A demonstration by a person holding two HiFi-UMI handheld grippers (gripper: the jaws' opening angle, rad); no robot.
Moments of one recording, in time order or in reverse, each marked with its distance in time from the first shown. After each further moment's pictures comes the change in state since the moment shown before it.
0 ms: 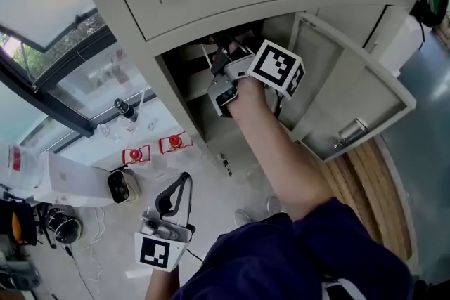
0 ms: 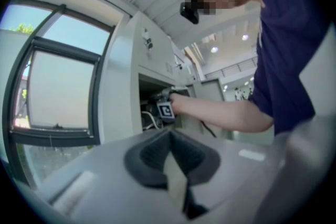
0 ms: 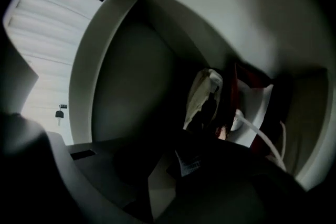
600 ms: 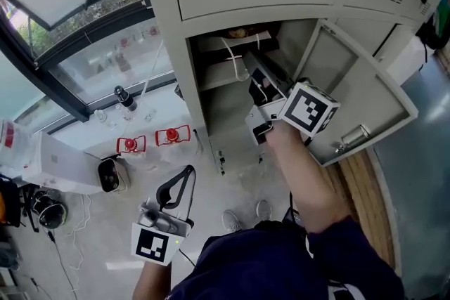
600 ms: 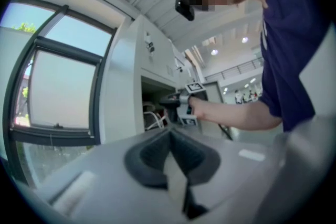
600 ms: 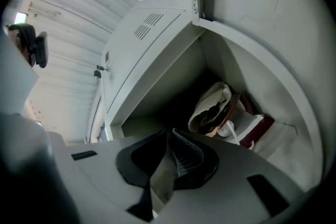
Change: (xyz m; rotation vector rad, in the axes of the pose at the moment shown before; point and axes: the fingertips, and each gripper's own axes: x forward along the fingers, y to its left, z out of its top) left arm -0.013 0.002 -0.002 -0.011 -0.021 -0.005; right arm -0.066 0.030 -0.026 -0.409 0.144 0.038
